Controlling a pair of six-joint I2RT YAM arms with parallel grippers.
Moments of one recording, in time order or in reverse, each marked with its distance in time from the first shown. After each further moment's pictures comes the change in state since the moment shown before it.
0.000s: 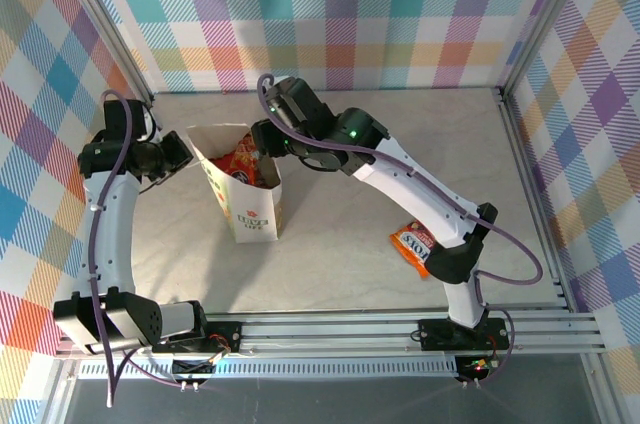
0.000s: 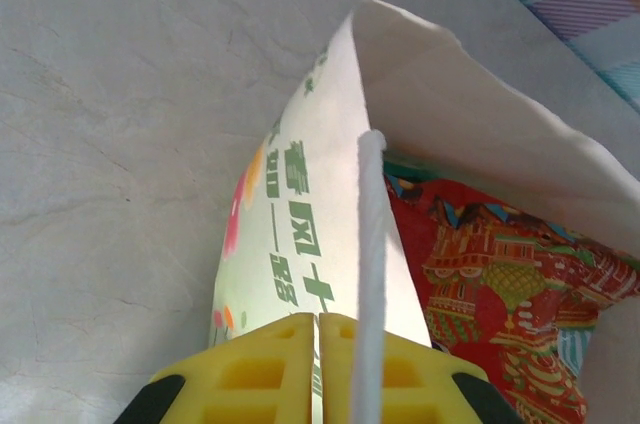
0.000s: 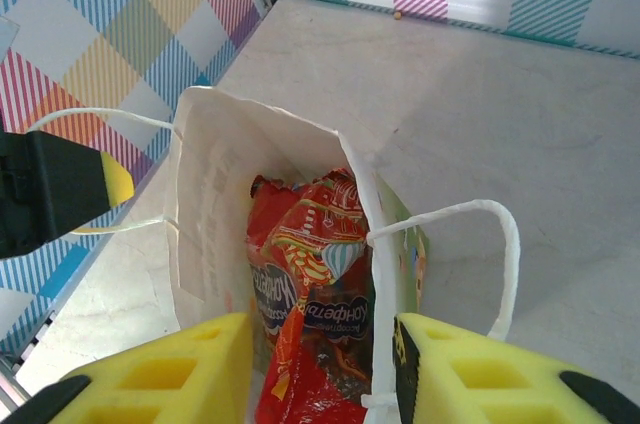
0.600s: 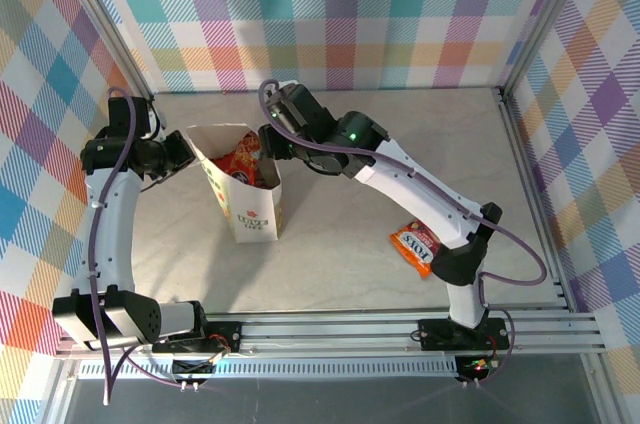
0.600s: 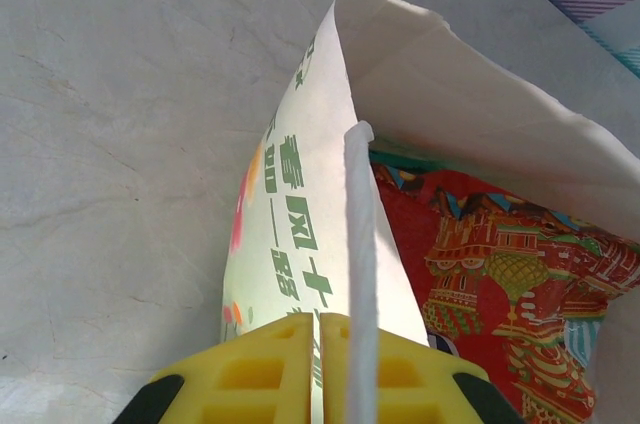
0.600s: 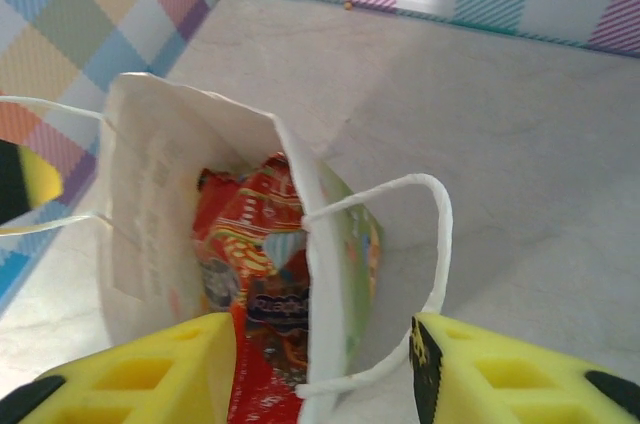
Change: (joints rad) left arm -0.024 0.016 0.024 -0.026 -0.031 0.024; right arm -0.010 -0.042 -0.109 0.005 0.090 0.005
